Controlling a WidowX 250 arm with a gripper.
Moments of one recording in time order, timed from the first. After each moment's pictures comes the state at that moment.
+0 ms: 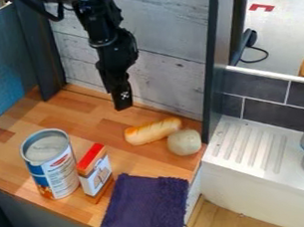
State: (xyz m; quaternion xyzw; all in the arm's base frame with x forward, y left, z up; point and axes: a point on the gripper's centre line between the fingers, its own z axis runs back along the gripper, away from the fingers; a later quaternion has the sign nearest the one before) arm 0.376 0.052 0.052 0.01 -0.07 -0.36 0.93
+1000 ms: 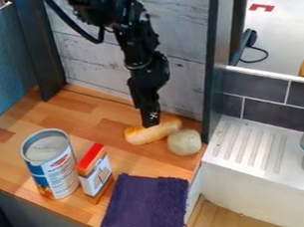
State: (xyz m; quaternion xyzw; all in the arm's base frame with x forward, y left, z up) arm 0.394 0.015 0.018 0.03 -0.06 -0.40 0.91
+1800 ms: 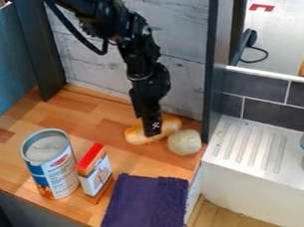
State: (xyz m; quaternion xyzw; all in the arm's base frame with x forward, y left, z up) arm 0.393 0.013 -0.001 0.02 -0.06 -0.39 0.92
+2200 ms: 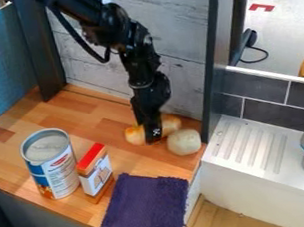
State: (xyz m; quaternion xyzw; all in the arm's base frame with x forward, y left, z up) arm 0.390 0.012 -0.016 0.01 -0.04 -0.39 0.92
